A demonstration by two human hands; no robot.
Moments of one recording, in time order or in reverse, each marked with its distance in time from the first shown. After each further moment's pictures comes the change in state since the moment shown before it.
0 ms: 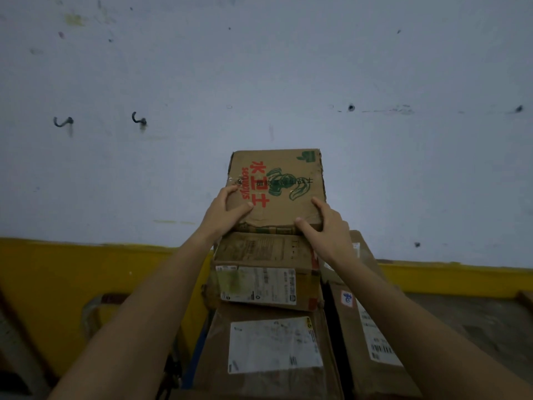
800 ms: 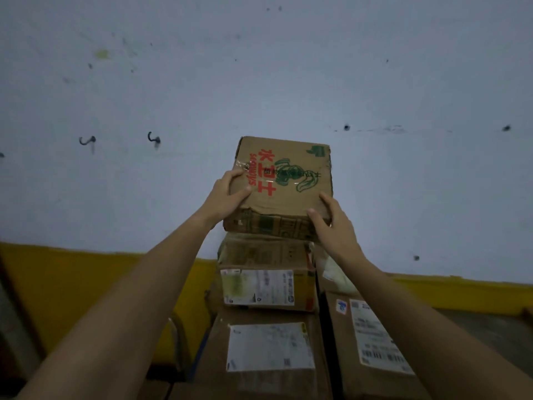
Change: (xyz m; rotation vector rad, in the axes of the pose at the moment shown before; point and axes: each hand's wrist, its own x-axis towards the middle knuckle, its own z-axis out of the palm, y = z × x) left_hand 0.005 0.061 -0.021 0.036 -0.021 0.149; right_hand -0.002 -0.027 -0.035 0.199 0.065 -0.077
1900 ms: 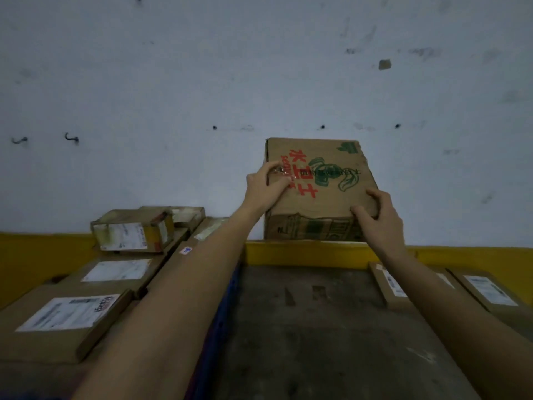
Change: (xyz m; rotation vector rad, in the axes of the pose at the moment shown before) left_hand -0.147 0.278 0.361 -0.119 0.023 0.037; right_hand -0.119 0.119 -0.444 -0.097 0.236 0.064
